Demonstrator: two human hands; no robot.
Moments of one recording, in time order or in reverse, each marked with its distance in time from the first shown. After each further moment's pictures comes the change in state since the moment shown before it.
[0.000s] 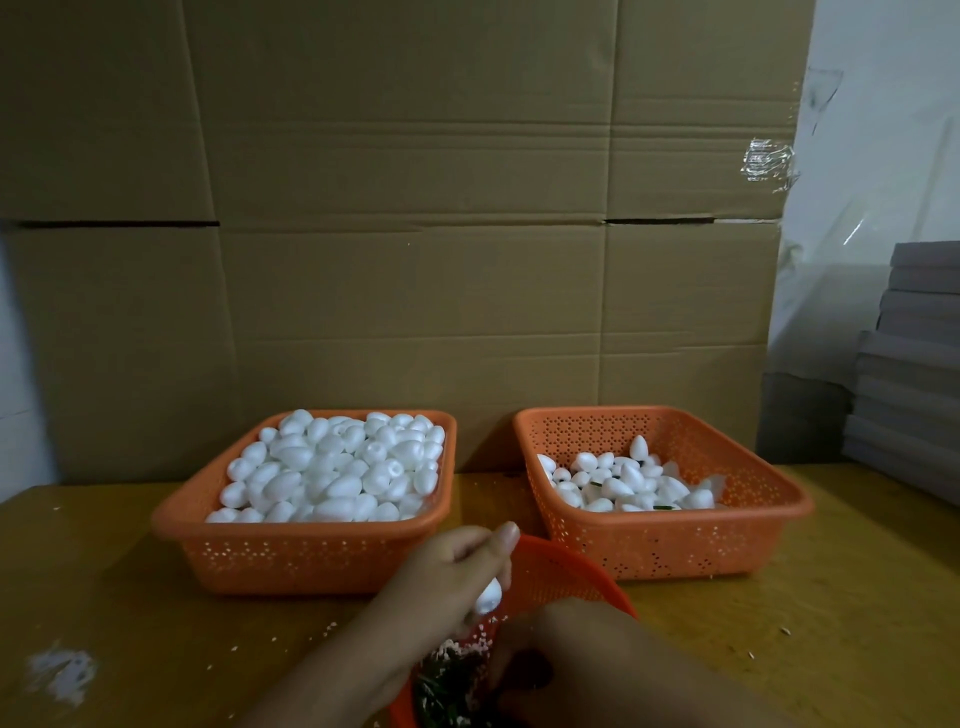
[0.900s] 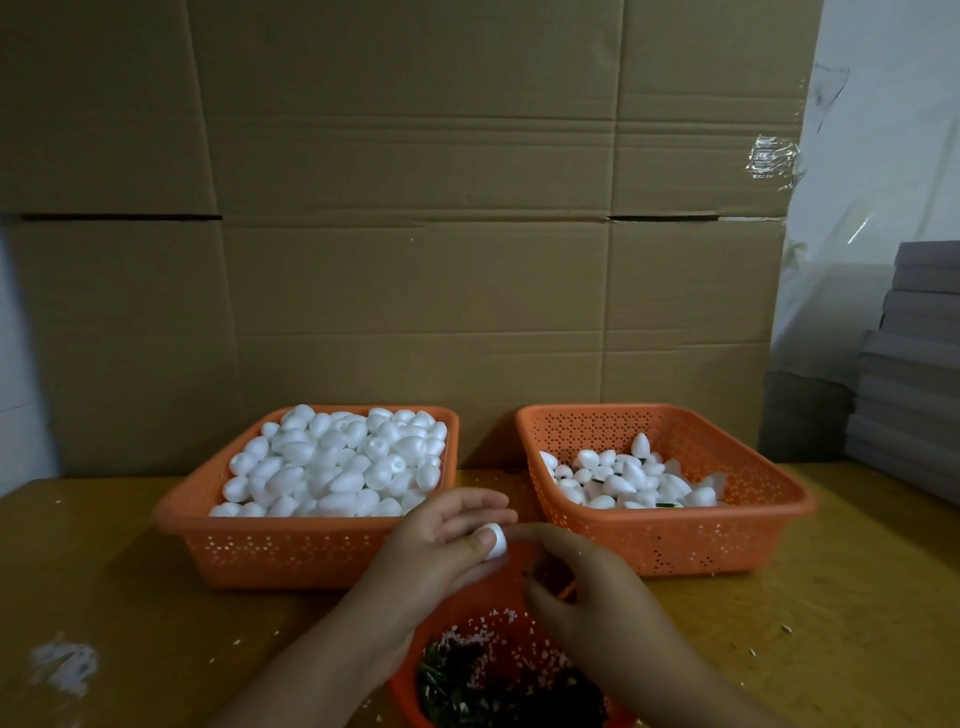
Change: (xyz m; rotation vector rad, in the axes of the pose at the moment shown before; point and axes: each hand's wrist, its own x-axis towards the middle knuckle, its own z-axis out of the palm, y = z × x) left_hand 0.009 -0.007 -0.009 -0.373 0.071 0.018; right_hand -0.002 -0.002 -0.005 0.274 0.514 0.047
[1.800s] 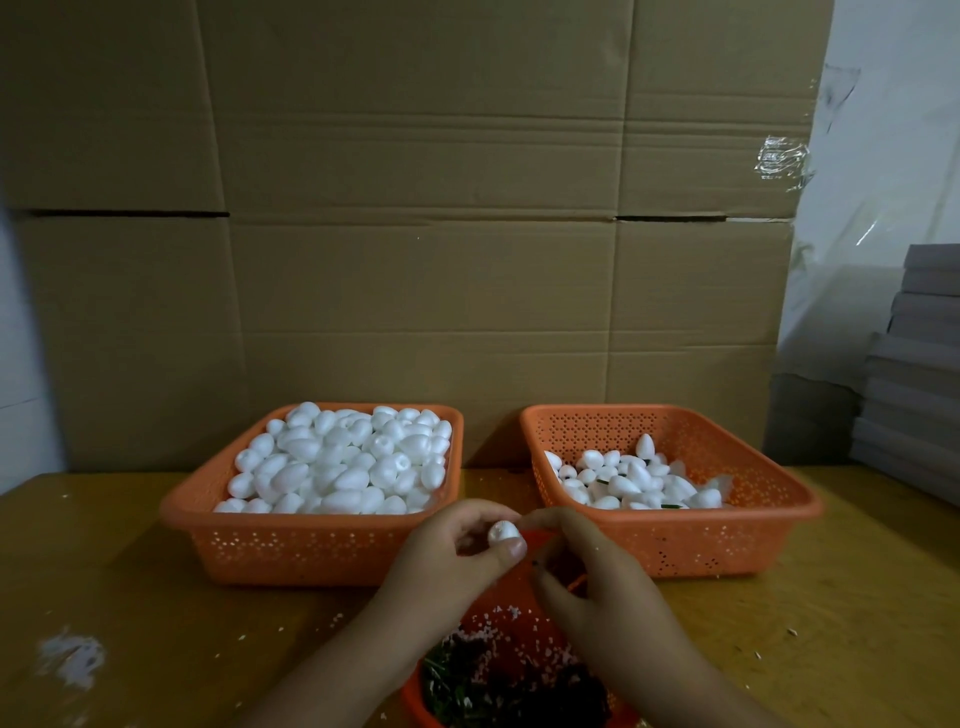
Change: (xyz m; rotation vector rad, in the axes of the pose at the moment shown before) left_hand 0.002 -0.010 0.003 0.328 0.069 0.124; right_hand 0.001 0.007 0.004 0.075 0.076 0.024
